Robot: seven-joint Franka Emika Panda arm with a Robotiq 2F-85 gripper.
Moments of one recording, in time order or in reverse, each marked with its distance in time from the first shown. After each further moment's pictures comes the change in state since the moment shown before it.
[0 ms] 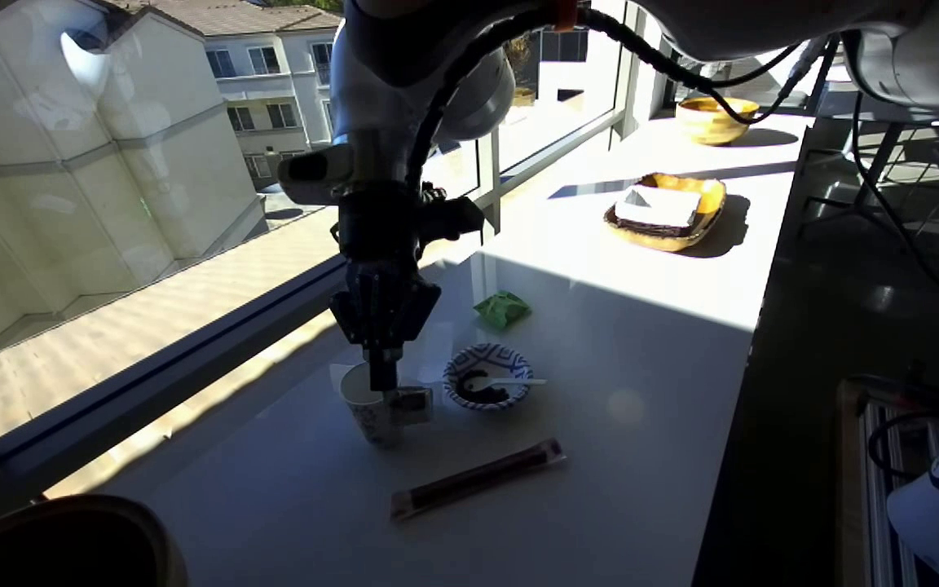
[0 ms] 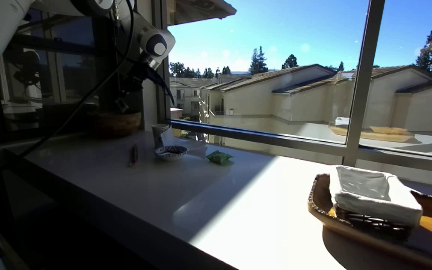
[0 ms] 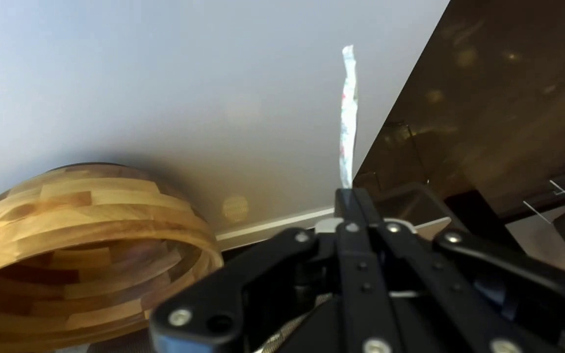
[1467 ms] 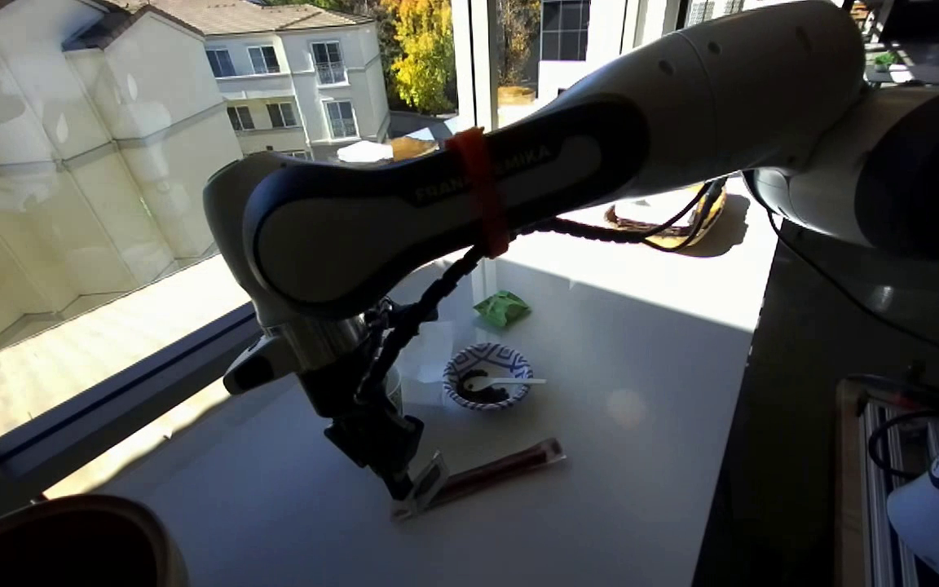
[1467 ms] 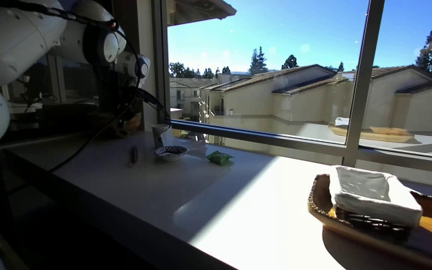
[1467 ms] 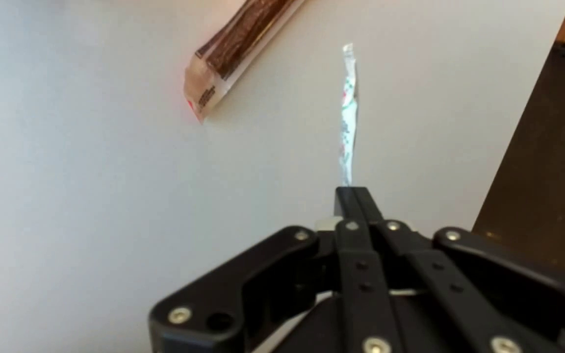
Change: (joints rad) arm 0.191 0.330 0.033 0.307 -0.505 -0.105 0.193
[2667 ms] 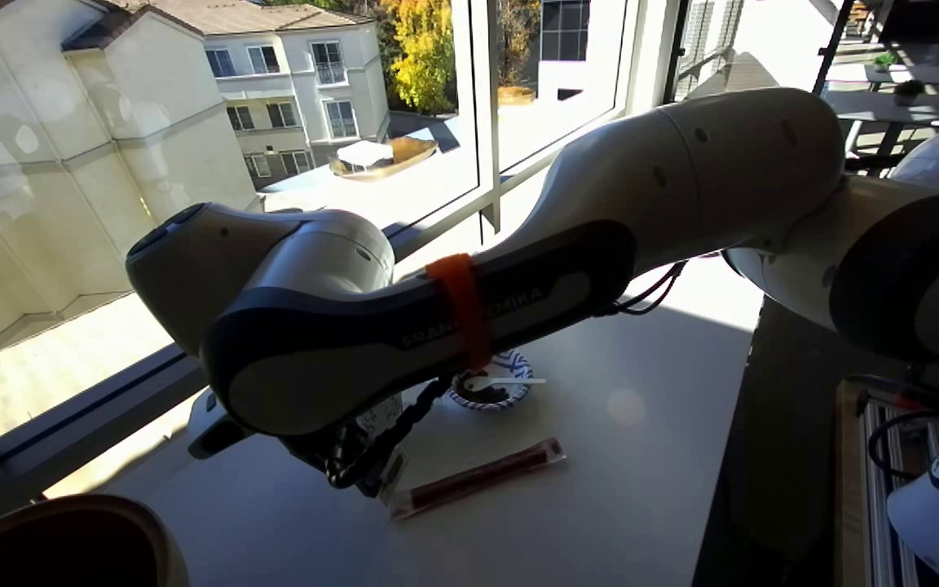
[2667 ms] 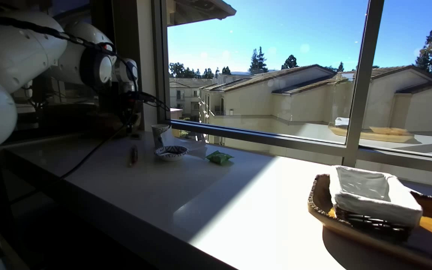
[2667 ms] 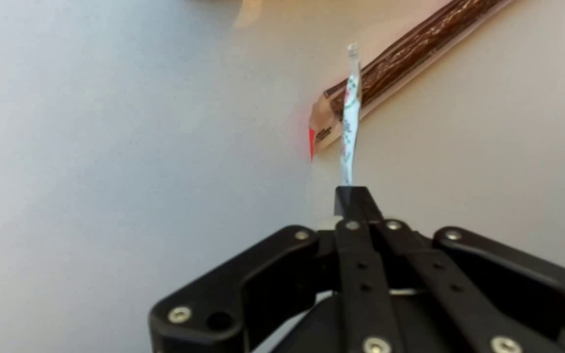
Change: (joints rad) arm 0.129 0.170 -0.046 0.249 -0.273 0.000 -0.088
